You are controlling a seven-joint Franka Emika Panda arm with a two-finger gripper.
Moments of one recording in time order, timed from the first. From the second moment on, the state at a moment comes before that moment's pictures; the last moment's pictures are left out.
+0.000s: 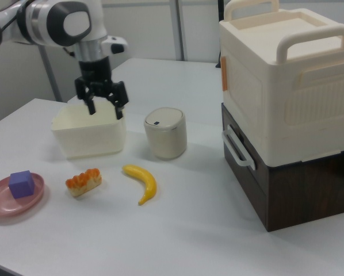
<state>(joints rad) 0.08 0.11 -0.08 -1.57 0.00 1.65 -0.06</state>
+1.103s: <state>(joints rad) 0.56 0.32 -0.07 -1.66 0.03 1.65 -0.09</state>
